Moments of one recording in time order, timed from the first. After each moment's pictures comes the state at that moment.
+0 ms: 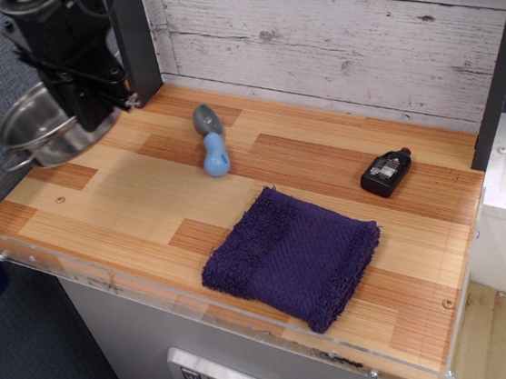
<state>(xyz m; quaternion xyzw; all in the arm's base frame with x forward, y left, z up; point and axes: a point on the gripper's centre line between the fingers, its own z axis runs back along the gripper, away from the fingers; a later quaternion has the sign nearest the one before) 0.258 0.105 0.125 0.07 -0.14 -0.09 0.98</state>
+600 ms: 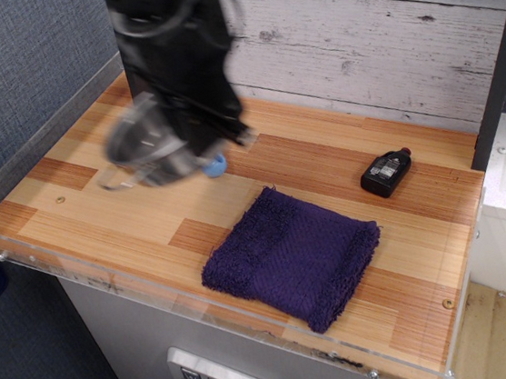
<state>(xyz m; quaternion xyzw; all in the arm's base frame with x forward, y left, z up) 0.257 0.010 0.125 0.04 -0.16 -0.19 0.97</state>
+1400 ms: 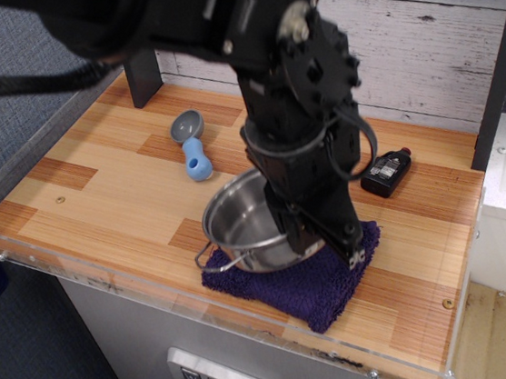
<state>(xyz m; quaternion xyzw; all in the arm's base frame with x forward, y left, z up) 0.240 -0.062 0.076 0.03 -0.13 -0.28 0.95</state>
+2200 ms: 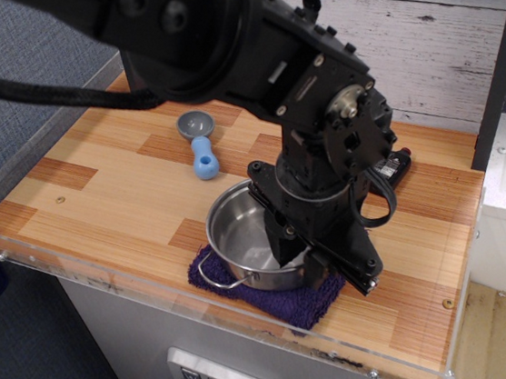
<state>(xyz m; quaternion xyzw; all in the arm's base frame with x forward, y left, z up) 0.240 -0.063 0.049 0.08 -0.11 -0.20 0.97</state>
